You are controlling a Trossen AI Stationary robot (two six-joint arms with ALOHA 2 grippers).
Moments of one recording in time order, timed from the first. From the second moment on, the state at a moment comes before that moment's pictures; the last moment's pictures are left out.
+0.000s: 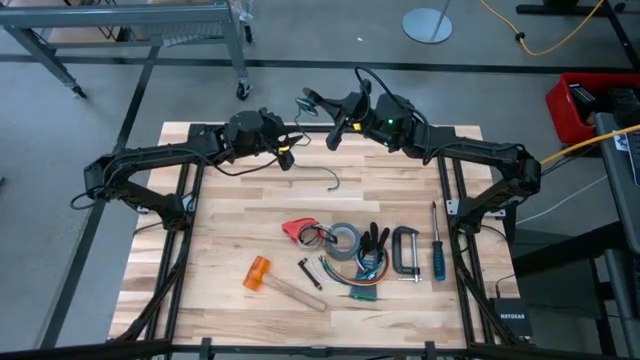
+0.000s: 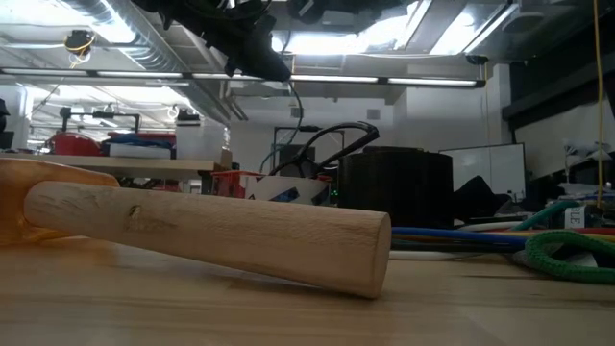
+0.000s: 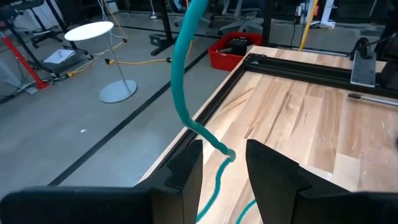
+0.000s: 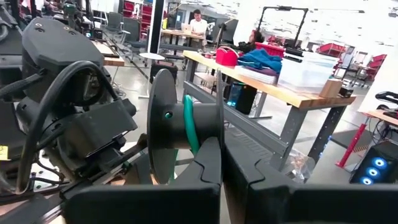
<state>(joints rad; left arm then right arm) 0.41 1.32 1.00 -0.03 -0.17 0.06 -0.30 1.51 1.38 0.14 0.22 -0.19</state>
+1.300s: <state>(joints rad) 0.40 1.32 1.00 -0.03 -0.19 0.00 -0.30 1.51 1.38 0.18 0.18 -0.18</state>
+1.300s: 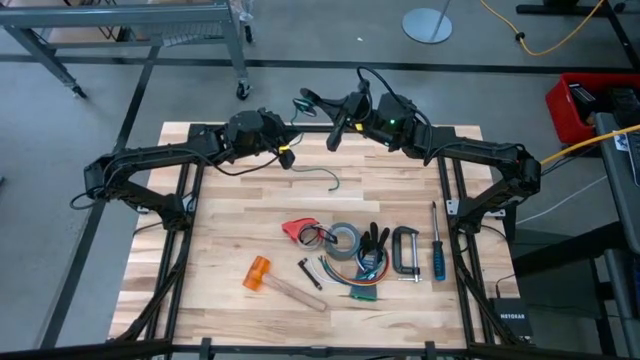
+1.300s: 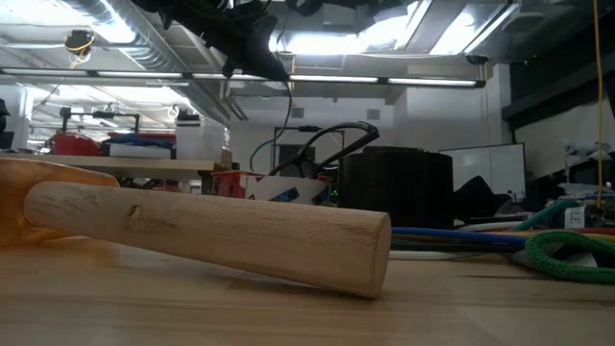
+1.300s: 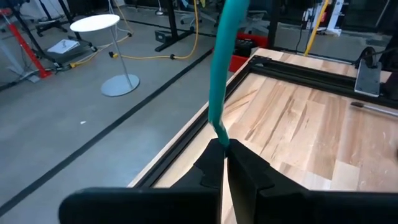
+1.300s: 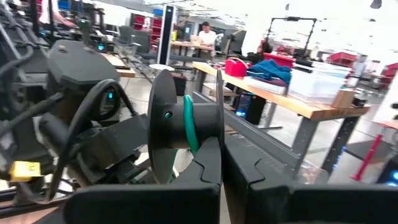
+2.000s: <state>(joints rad) 0.31 1.36 1.00 0.07 -0.08 -0.16 -0.29 1.63 1.38 0.31 0.22 -0.21</state>
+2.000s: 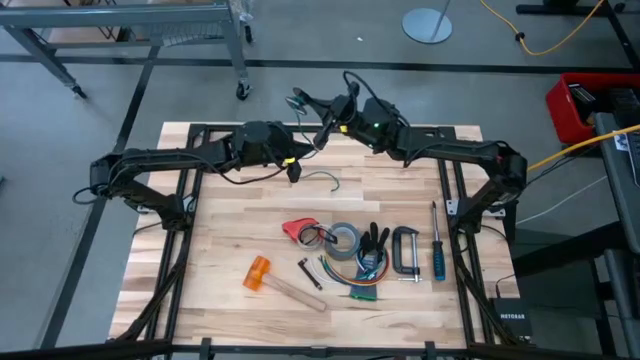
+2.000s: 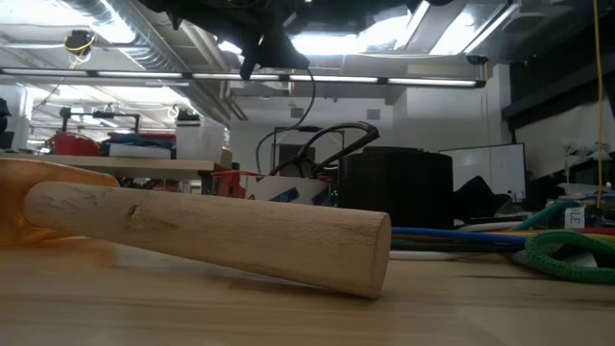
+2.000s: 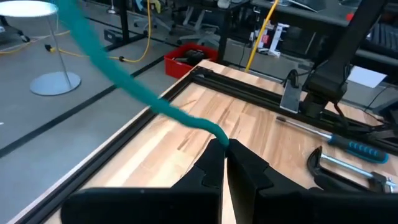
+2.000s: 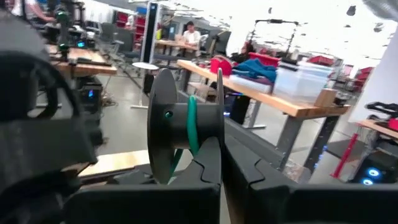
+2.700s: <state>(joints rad) 0.31 1.36 1.00 0.07 -0.05 -0.18 -0.27 1.68 1.38 0.07 0.25 -0.21</state>
